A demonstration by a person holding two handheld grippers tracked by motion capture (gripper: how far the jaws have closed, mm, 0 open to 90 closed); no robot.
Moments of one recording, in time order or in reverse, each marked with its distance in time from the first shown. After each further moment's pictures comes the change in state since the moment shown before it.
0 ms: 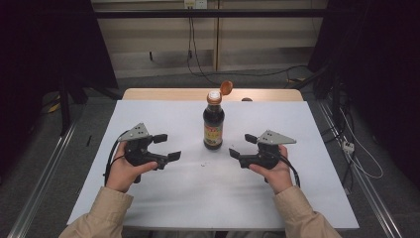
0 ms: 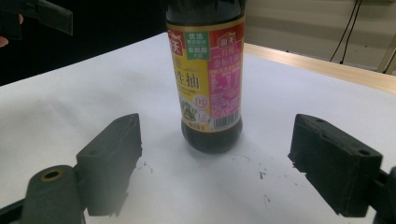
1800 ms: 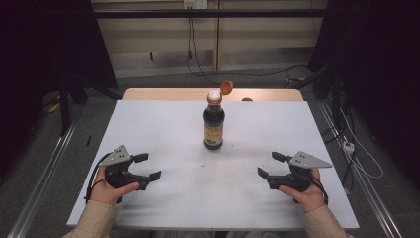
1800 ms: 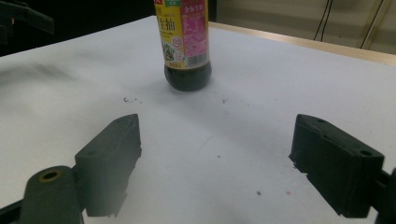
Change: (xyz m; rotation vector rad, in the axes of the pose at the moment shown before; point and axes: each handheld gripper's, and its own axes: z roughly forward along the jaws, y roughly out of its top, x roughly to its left) left arm 0.004 -0.062 -0.041 0.037 0.082 -0.014; right arm -0.015 -0.045 -0.083 0.013 -0.048 -0.003
